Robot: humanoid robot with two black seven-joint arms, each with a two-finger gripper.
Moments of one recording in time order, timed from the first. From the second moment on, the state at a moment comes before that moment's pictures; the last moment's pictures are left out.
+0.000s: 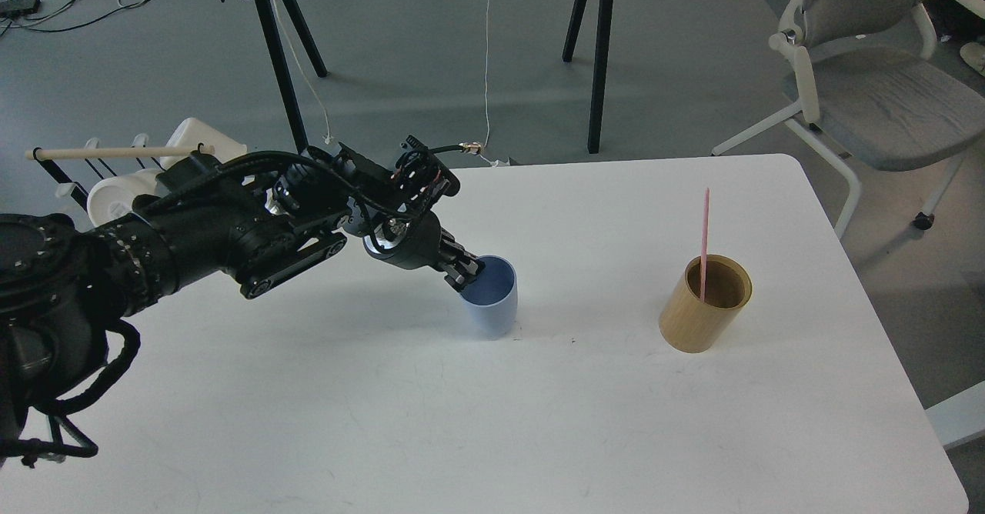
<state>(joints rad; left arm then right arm) -1.17 0.11 0.00 -0.70 1.88 -0.49 -0.49 0.58 -0.90 0.67 0.67 -0.07 0.49 0.49</state>
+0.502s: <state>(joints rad) -1.17 0.10 -0.02 -0.69 1.88 -0.49 -0.49 0.58 -0.89 0.67 0.68 -0.07 0.49 0.49</state>
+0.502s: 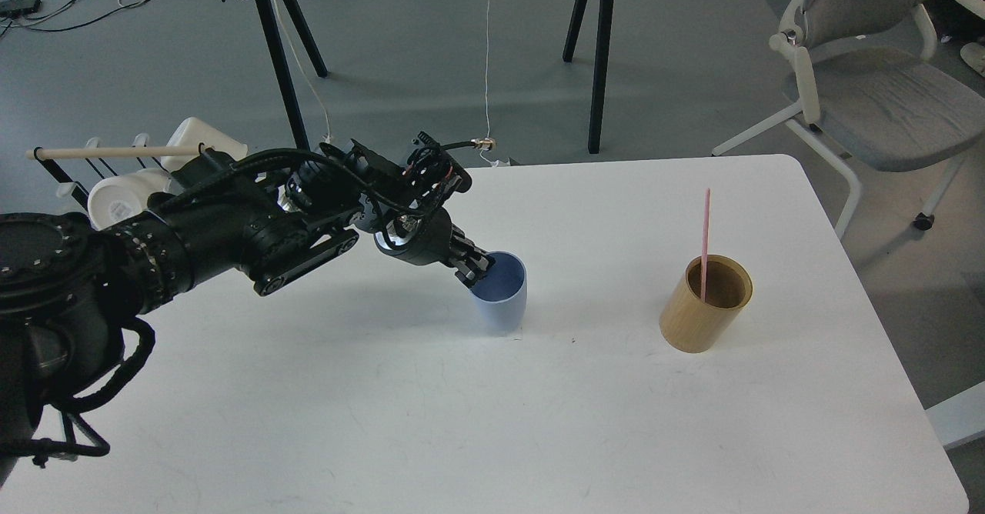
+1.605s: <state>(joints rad) -0.99 0.42 -0.47 -0.69 0.47 -0.49 -0.49 0.65 -1.13 0.69 1.35 -1.10 0.22 0.49</state>
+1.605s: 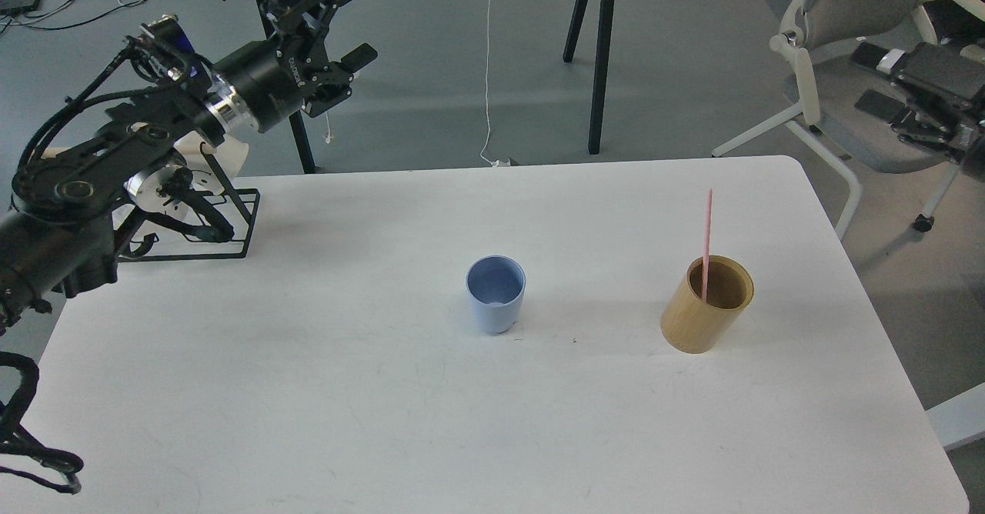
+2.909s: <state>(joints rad) -0.86 0.39 -0.54 -0.69 0.38 -0.49 -0.49 0.64 -0.64 0.35 1.05 -1.58 -0.23 0.49</state>
